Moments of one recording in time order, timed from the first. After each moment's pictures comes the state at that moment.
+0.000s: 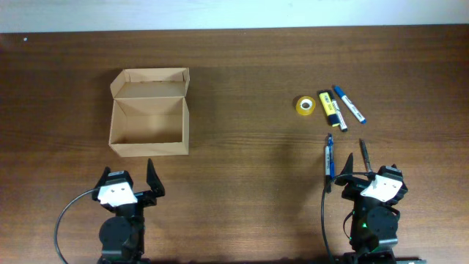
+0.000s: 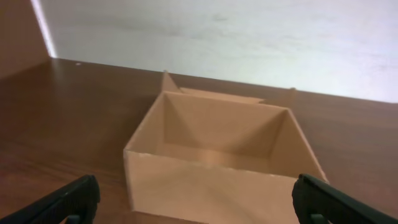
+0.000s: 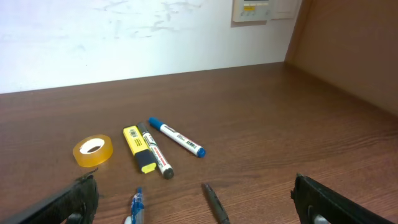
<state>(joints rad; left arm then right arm) -0.05 0.07 0.01 -0.07 -0.18 -0.12 0.07 0.11 0.01 -0.05 0.39 0.06</state>
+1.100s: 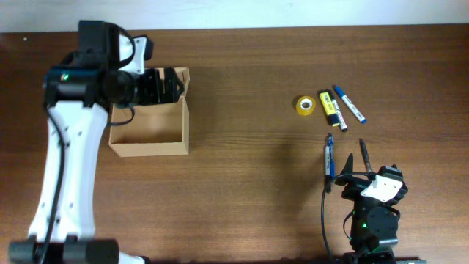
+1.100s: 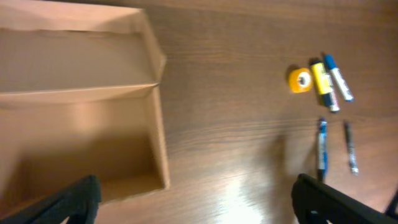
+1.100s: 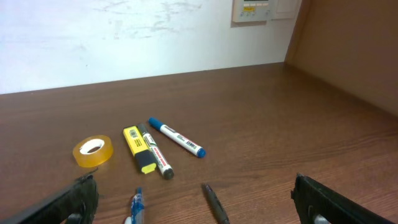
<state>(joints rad) -0.05 1.64 1.77 -1.19 0.36 -0.13 0.07 0.11 0.01 -0.05 0.39 0.06</state>
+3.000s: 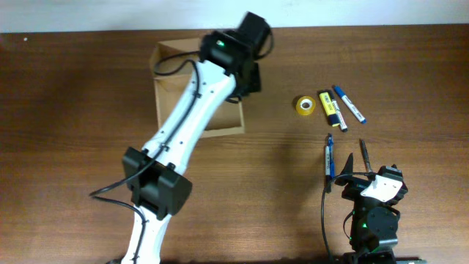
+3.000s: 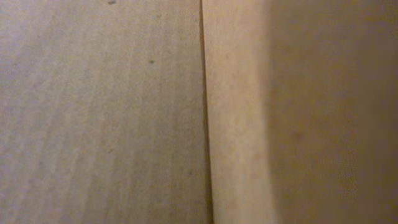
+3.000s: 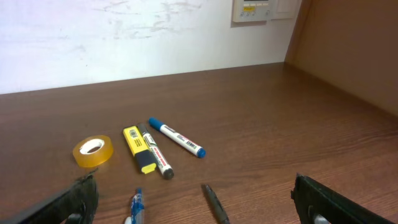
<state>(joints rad) -0.57 2.23 2.38 -1.38 -0.12 -0.63 0.07 0.11 0.01 -0.05 0.39 0.06</state>
